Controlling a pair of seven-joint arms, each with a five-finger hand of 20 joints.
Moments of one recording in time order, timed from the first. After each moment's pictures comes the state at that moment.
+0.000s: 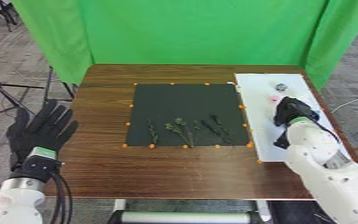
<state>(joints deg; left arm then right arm) 132.3 -52.5 -100.9 -125.9 6.7 15.3 21.4 -84.2 -51.0 70.3 -98.2 -127.5 -7.6 40.6</state>
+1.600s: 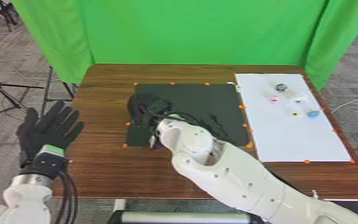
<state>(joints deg) 128.3 -50.8 -96.9 -123.1 6.5 16.3 21.7 -58.8 -76.1 30.1 -89.3 -129.5 -2.4 20.1</state>
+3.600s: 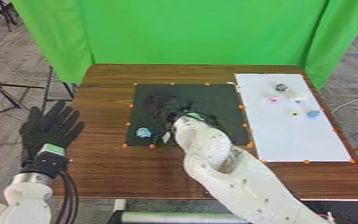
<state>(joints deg) 127.8 -52.4 -97.6 -122.6 8.1 15.8 19.5 -69.0 -73.1 42.9 -101.7 -133.5 -6.6 27.3</state>
